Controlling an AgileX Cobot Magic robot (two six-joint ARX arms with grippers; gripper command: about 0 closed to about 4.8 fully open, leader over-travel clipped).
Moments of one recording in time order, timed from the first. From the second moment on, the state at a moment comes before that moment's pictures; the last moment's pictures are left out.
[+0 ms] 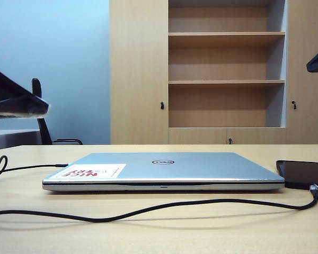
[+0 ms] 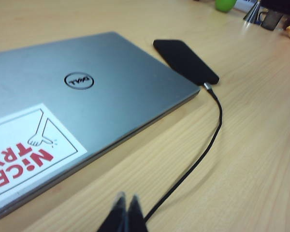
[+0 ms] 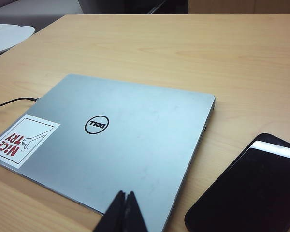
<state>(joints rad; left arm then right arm) -0.74 0.40 0.08 0.08 0.12 -0.13 0.23 0.50 0.33 -0.10 -0.26 0.08</state>
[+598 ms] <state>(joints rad) -0.58 0.24 0.07 0.14 0.12 -0.13 0.23 0.50 0.33 -0.10 -0.26 0.08</state>
